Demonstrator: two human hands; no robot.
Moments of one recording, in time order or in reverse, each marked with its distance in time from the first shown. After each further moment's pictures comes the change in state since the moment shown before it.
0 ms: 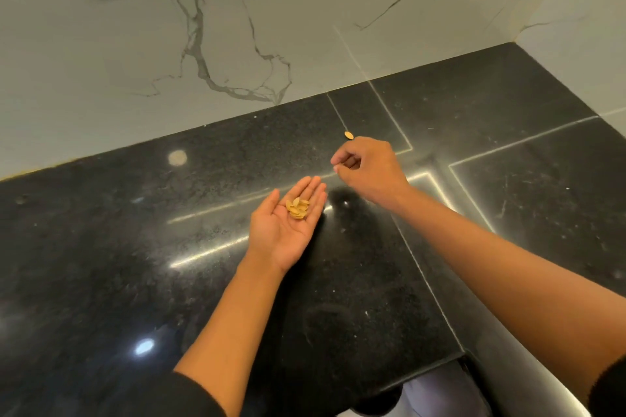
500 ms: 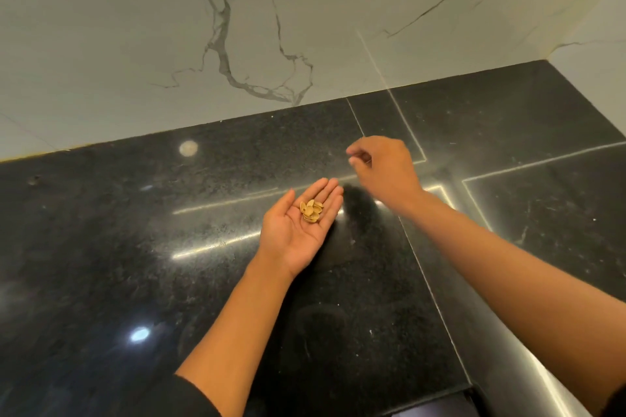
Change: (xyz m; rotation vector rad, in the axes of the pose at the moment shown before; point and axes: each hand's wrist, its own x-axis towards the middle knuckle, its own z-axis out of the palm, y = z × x) left_hand 0.009 0.000 -0.001 -0.005 0.013 -0.017; right_hand 0.027 0.004 0.005 -0.176 0.032 -0.115
